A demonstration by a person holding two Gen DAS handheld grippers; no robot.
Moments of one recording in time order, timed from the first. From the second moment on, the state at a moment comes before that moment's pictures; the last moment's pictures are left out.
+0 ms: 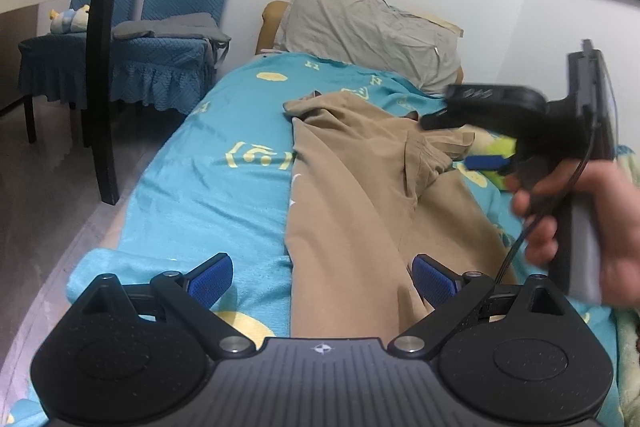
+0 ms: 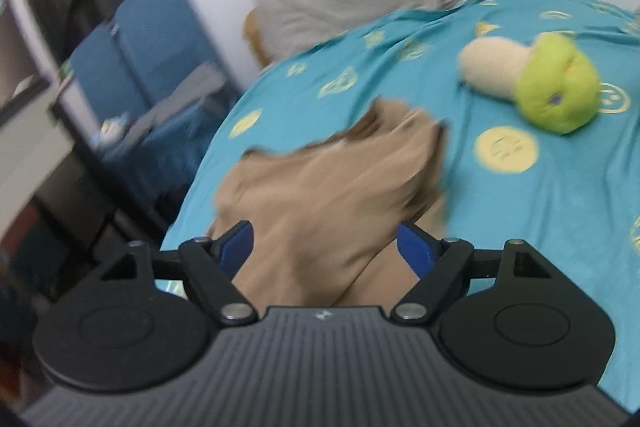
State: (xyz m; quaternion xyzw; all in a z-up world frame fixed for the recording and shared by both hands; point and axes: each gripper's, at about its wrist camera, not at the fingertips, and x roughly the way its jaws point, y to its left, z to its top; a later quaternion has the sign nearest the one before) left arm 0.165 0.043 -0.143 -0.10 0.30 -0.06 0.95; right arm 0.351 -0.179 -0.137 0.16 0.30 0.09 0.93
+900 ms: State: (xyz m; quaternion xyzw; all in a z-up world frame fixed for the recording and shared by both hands) left arm 0.145 0.042 -0.136 -0.08 0.35 -0.08 0.93; right arm 0.216 -0.222 -0.108 0.29 0.35 0.00 0.89
